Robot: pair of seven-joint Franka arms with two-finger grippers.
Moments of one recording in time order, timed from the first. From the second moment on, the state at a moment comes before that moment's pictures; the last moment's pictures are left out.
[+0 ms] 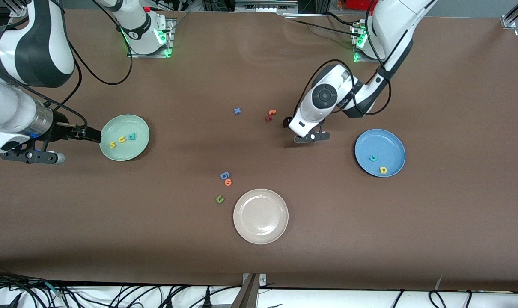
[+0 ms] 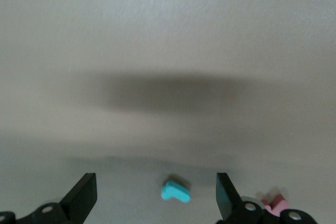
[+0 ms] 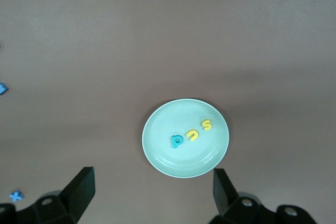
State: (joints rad) left arm -0.17 0.48 -0.50 -2.12 0.08 2.43 -0.91; right arm 0.39 0.24 -0.37 -1.60 0.06 1.70 0.10
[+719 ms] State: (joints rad) left arm -0.22 0.46 -0.51 -2.15 0.12 2.51 -1.49; right arm 0.40 0.24 -0.37 -1.60 0.06 1.70 0.10
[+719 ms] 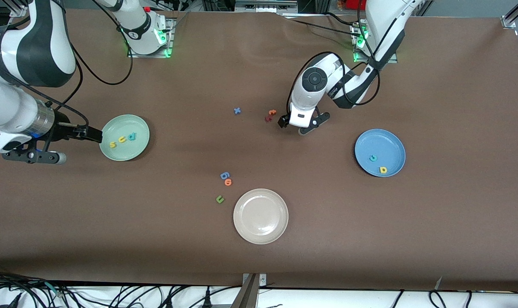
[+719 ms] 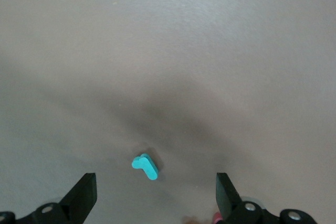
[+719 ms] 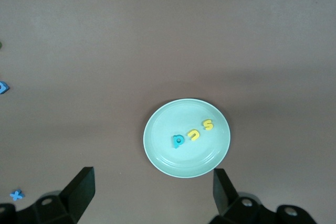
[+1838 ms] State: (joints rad) left arm -0.24 0.56 -0.51 -2.17 0.43 2.63 -2.00; right arm 0.40 0.24 -0.37 -1.60 0.06 1.70 0.10
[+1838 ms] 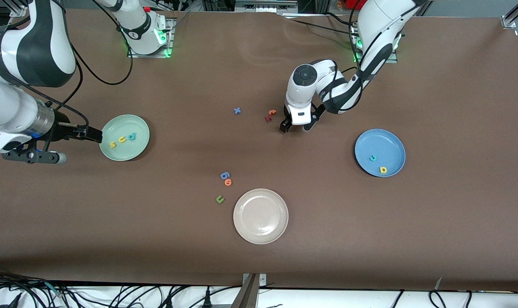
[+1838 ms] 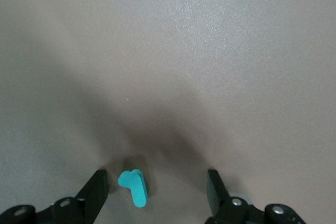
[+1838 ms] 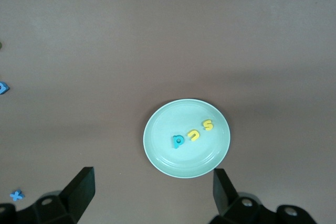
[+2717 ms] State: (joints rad) left arm -0.24 0.55 -0.51 -2.17 0.43 2.63 -2.00; right arm 0.40 0.24 -0.37 -1.60 0.06 1.70 0.10
